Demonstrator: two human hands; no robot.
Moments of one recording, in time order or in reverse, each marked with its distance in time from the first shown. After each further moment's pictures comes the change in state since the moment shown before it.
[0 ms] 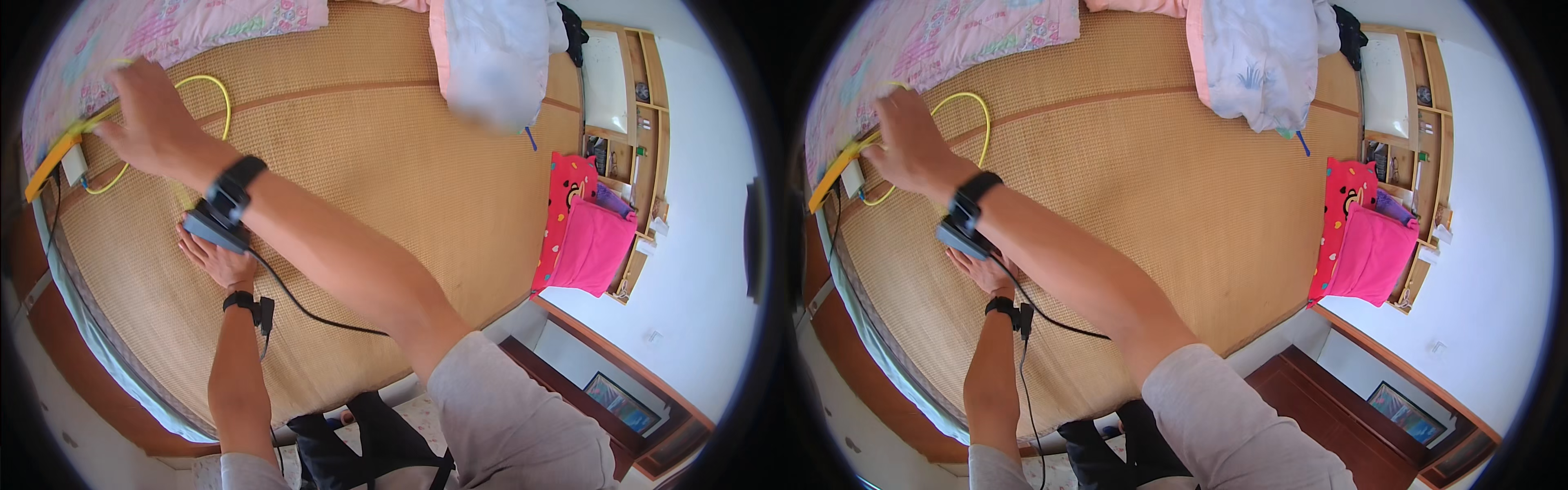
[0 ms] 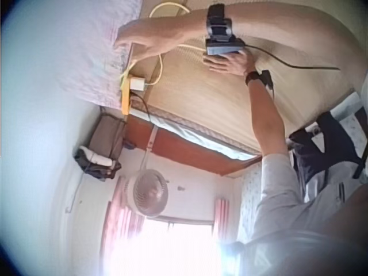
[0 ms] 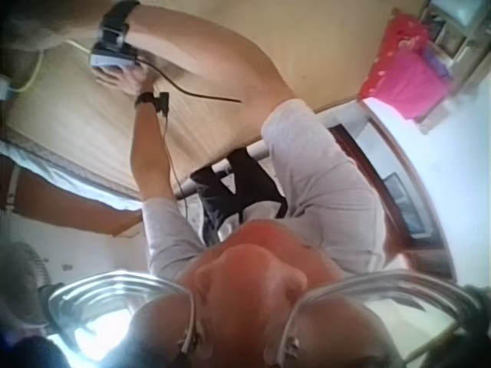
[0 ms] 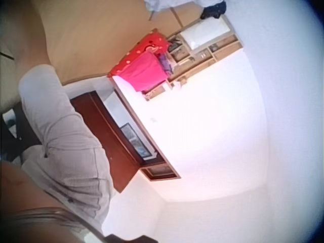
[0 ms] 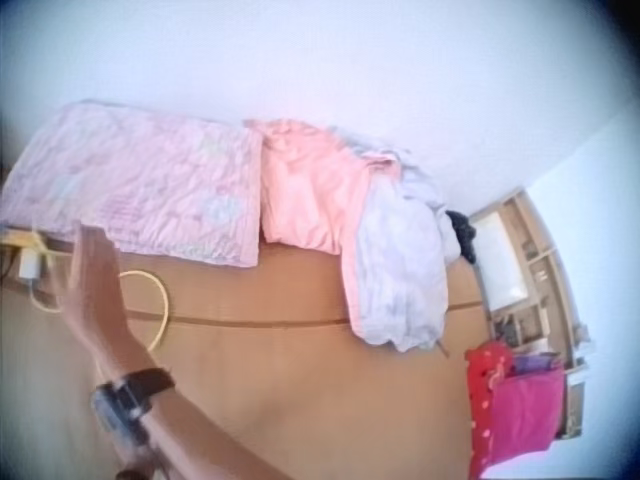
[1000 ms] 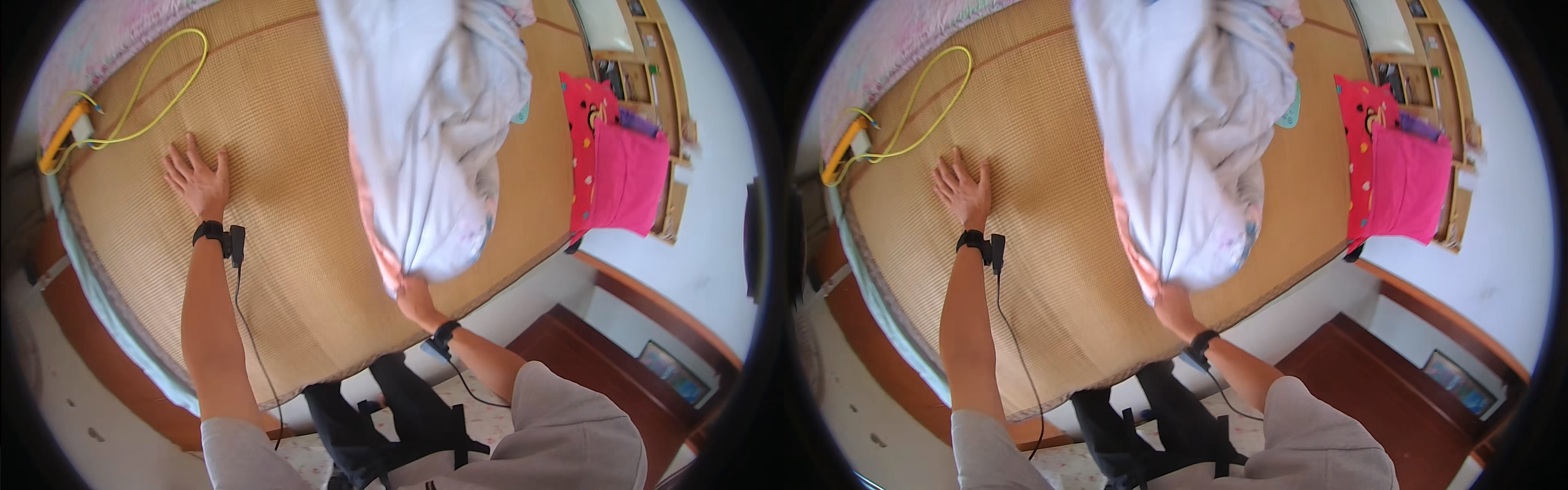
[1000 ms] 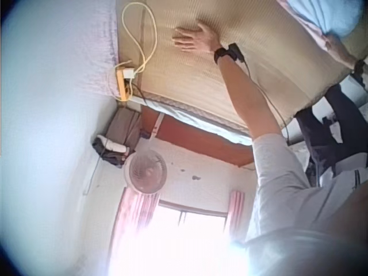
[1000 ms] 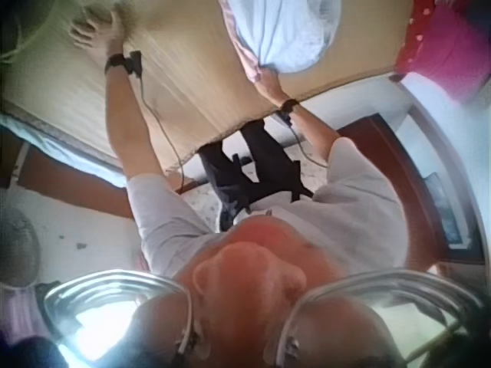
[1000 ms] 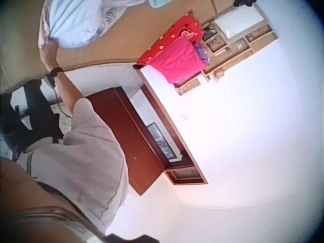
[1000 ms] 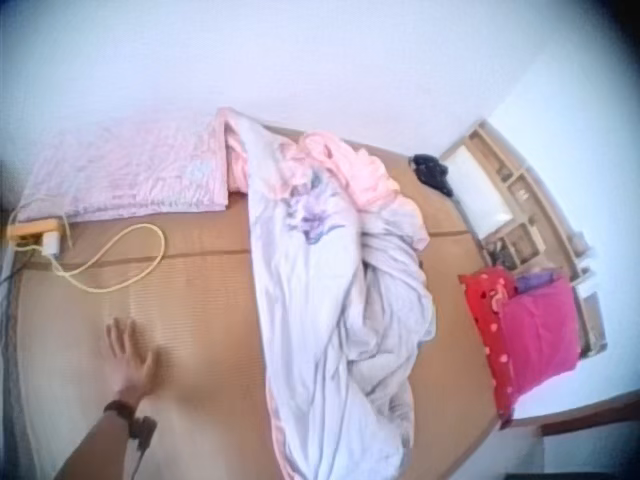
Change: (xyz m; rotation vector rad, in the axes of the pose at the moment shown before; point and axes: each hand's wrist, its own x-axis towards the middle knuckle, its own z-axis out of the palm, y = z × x) left_hand -0.017 -0.009 -0.007 0.264 -0.027 0.126; right_hand -0.674 -0.154 -0.166 -0.660 -0.137 1.064
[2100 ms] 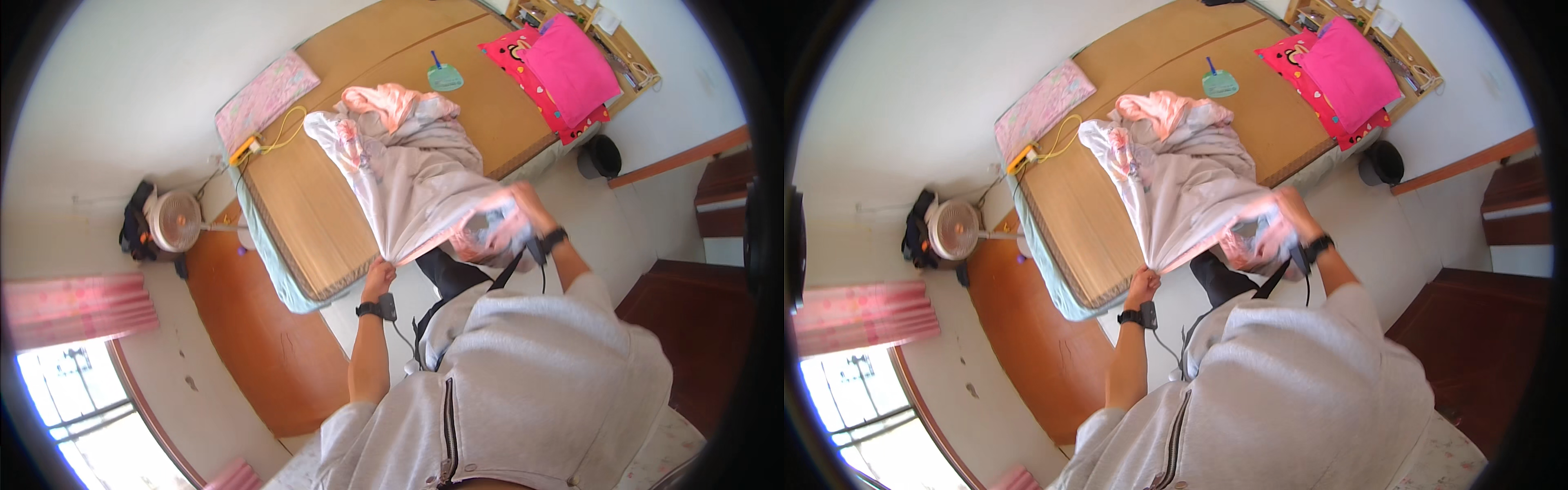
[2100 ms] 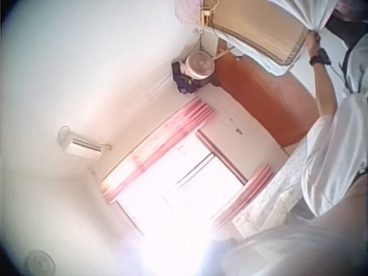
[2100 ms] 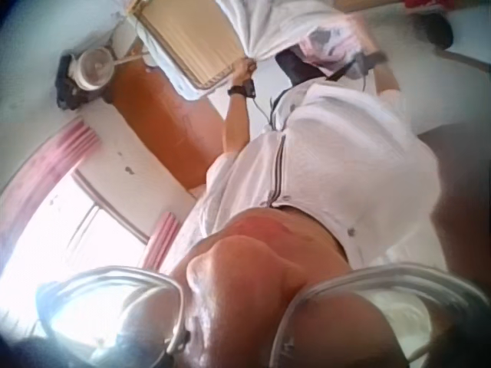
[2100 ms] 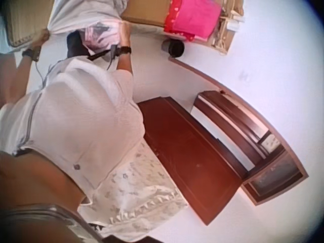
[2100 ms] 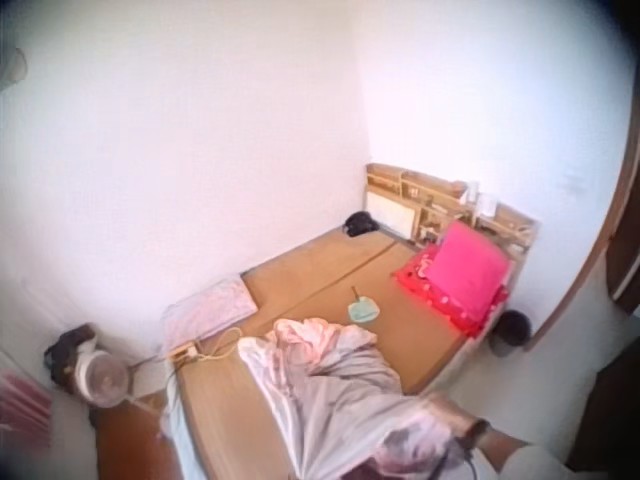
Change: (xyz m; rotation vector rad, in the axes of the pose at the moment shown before) left_hand -0.588 0.065 -0.528 -1.769 -1.140 -0.604; right_hand -0.456 0.192 -0.278 0.564 0.390 -0.123
